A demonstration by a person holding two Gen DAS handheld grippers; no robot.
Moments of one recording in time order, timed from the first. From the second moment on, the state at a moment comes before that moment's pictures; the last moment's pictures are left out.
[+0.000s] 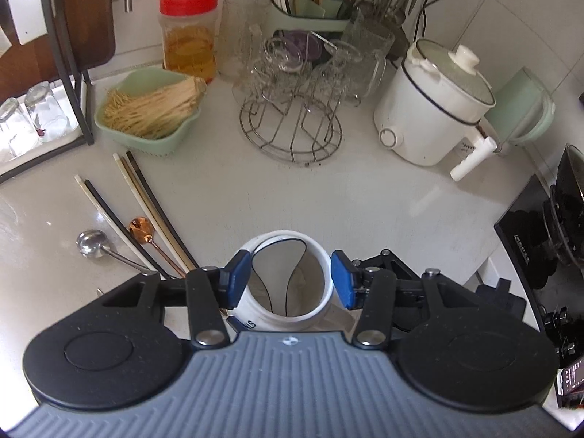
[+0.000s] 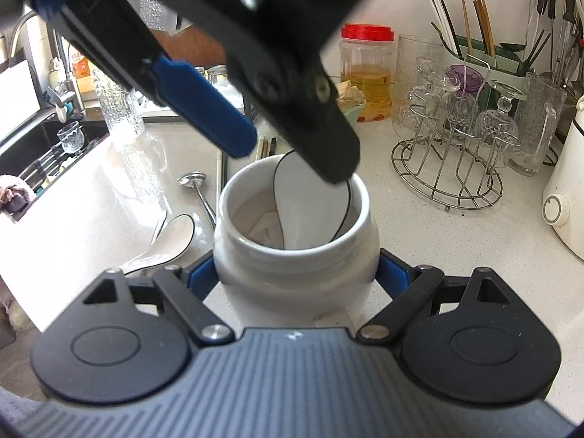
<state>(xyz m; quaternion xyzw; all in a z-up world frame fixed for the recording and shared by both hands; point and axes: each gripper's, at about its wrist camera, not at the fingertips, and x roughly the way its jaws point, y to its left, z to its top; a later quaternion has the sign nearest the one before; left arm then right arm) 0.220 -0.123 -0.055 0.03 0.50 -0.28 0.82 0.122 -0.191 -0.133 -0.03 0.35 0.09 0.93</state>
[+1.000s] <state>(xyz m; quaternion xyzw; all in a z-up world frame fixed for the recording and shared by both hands) 0.204 -0.039 -0.036 0.00 0.44 -0.20 0.88 0.131 -0.185 -0.128 -0.04 0.38 0.09 0.92</state>
